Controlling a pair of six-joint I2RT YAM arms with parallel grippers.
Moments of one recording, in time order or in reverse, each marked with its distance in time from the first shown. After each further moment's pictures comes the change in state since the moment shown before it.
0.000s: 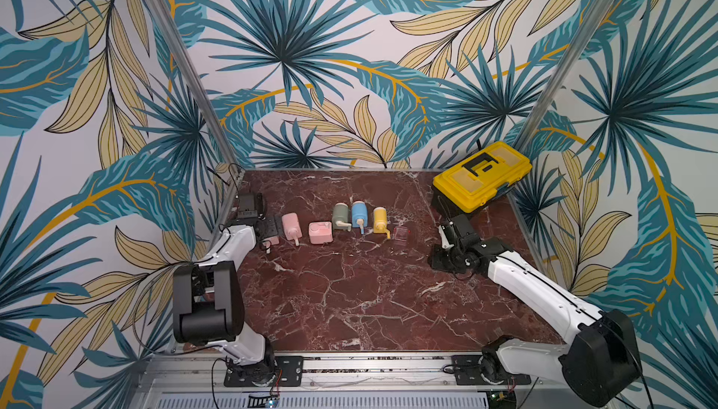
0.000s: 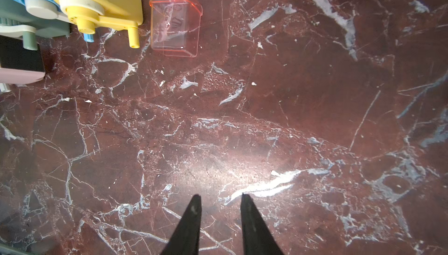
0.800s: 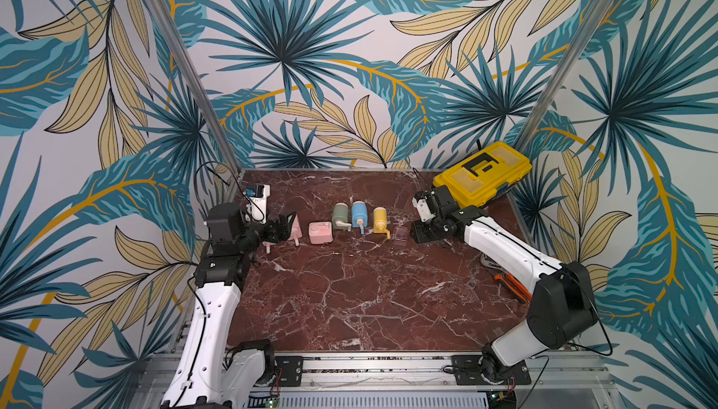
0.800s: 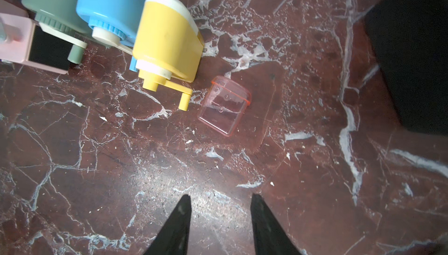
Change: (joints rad) left arm -0.052 -0.608 -0.113 0.003 0.557 0.182; right arm -0.001 0.325 0.339 0.051 -0.016 -0.418
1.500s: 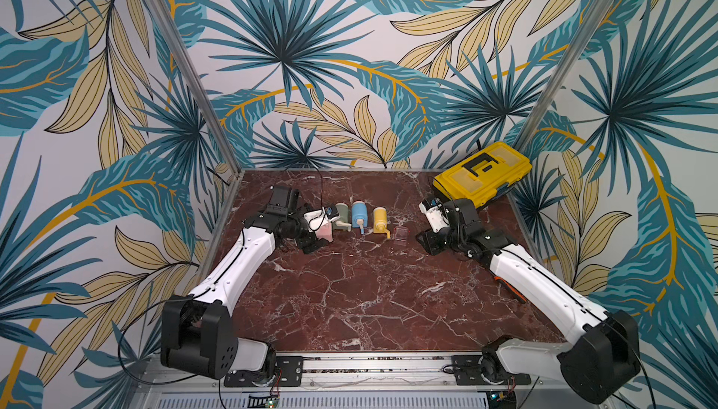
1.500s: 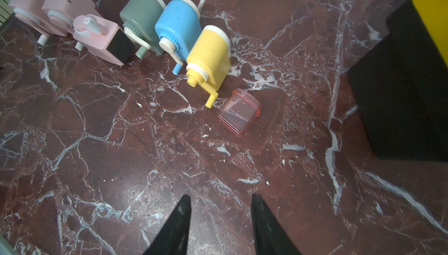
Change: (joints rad) left arm -0.288 0.478 0.246 -0.299 -0.102 0.927; right arm 0.002 -0.333 -0.236 0.122 -0.056 -0.137
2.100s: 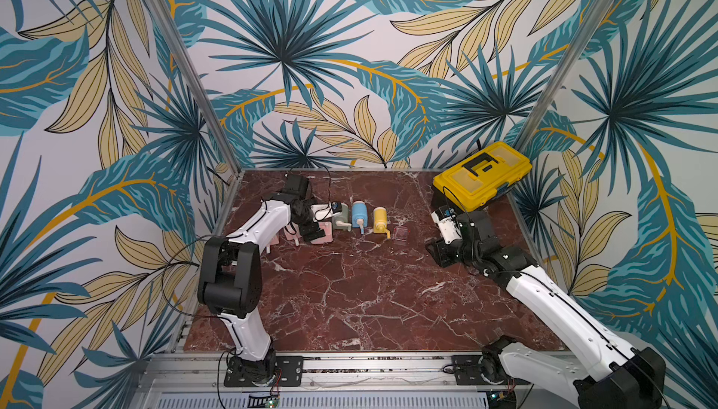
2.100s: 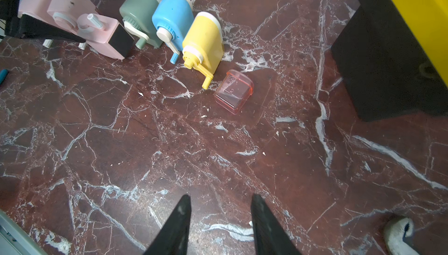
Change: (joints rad) left arm 0.034 0.369 0.223 -0.020 -0.076 0.170; right arm 0.000 -0.168 -0.094 -0.064 0.030 0.060
